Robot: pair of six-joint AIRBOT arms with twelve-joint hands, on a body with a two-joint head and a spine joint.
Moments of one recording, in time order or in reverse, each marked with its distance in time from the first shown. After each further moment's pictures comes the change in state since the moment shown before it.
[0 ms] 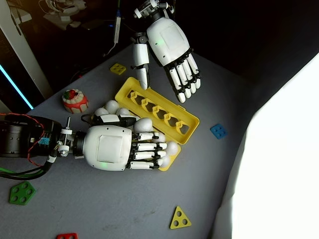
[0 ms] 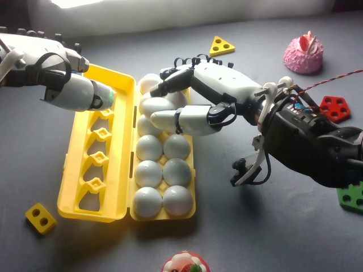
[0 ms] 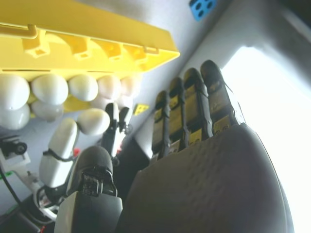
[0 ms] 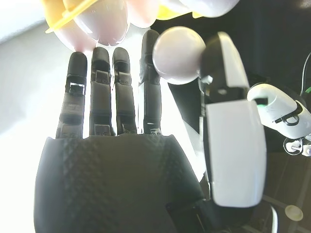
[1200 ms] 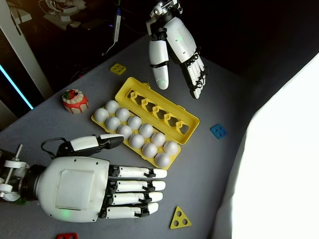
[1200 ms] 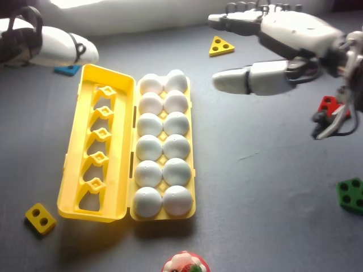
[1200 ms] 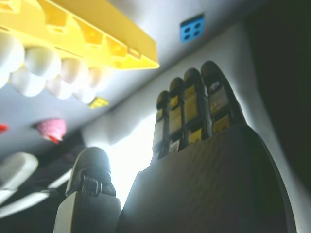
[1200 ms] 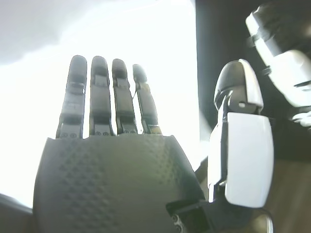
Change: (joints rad) left arm -0.041 -0.039 0.120 -0.084 -0.130 -0.430; right arm 0.025 0.334 -0.101 -0.272 -0.061 0.032
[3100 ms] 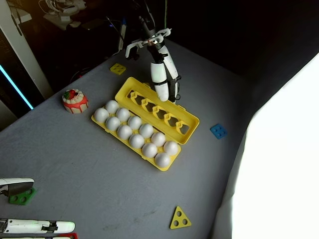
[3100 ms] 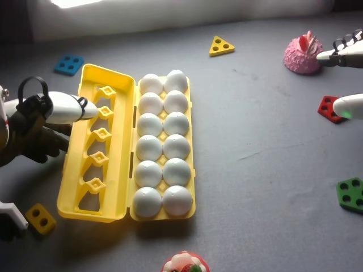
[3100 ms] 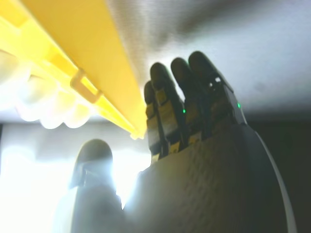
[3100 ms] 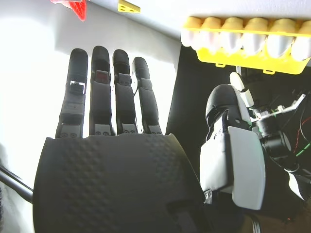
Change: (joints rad) left arm 0.326 -0.079 0.007 -0.032 0.039 -0.620; right arm -0.195 0.364 -0.132 -0.364 0.005 0.136
